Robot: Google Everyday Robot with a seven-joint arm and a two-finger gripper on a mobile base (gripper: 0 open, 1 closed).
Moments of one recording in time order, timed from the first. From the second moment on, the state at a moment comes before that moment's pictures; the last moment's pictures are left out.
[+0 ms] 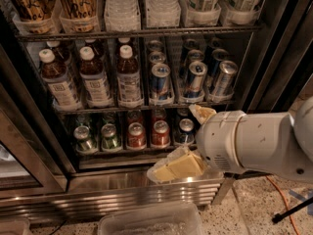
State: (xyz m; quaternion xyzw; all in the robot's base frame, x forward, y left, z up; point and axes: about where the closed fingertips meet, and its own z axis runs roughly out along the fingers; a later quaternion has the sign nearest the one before) arm 0.399 -0.041 0.881 -0.45 0.76 0.18 0.43
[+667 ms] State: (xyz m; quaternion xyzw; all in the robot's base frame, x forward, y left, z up) arm 0.390 -0.031 0.855 -0.40 0.75 0.28 0.45
